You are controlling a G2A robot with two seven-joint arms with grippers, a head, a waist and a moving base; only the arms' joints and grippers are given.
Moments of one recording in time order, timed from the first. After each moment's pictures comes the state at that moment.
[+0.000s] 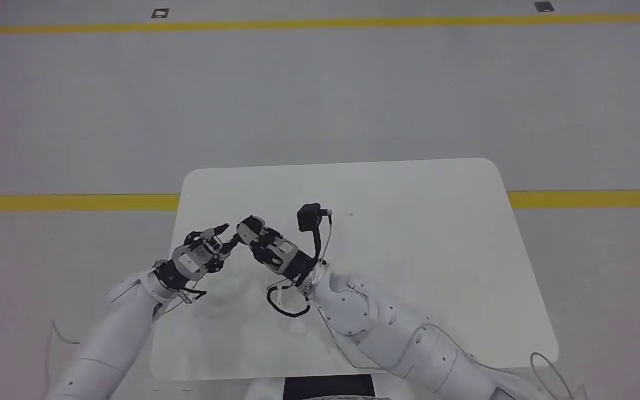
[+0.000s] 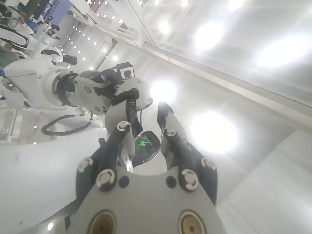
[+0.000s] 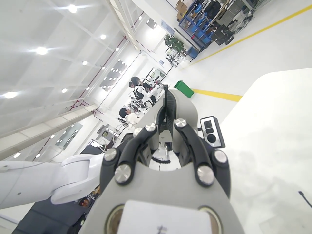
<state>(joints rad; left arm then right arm) 1.51 -0.96 -1.31 -1.31 -1.36 0.33 -1.29 -1.20 -1.40 0.58 -1.48 -0.39 -0.34 -0.15</state>
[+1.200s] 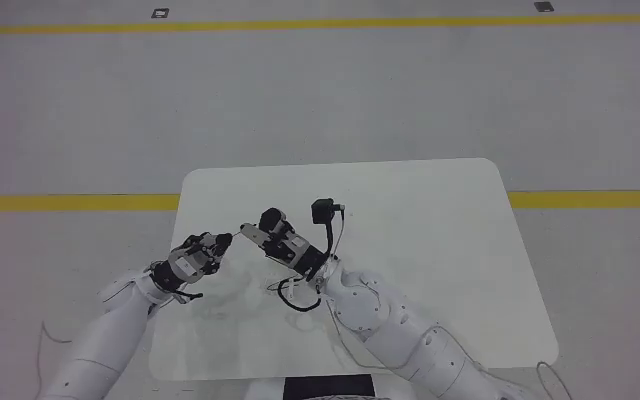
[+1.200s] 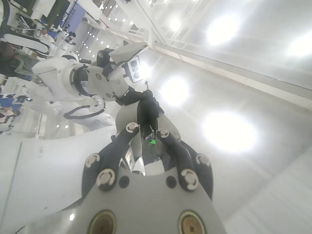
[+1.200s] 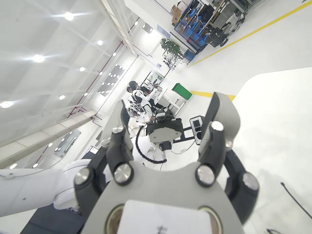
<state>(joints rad) 1.51 -0.95 -1.36 -1.31 -1.24 0.28 -1.35 -1.28 -1.39 0.71 -1.54 -0.32 -0.34 -0.02</state>
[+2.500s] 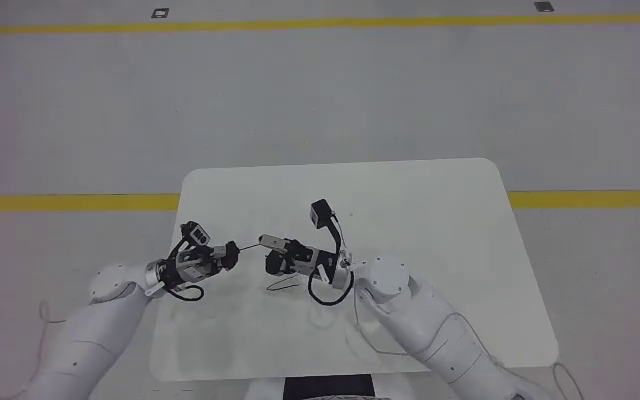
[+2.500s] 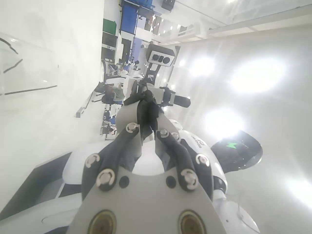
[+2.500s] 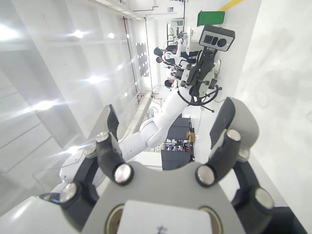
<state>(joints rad) 1.37 -0.91 -1.24 -1.12 -0.96 -0.24 -1.39 -1.26 -1.36 0.83 -1.48 0.33 -0.12 0.65</state>
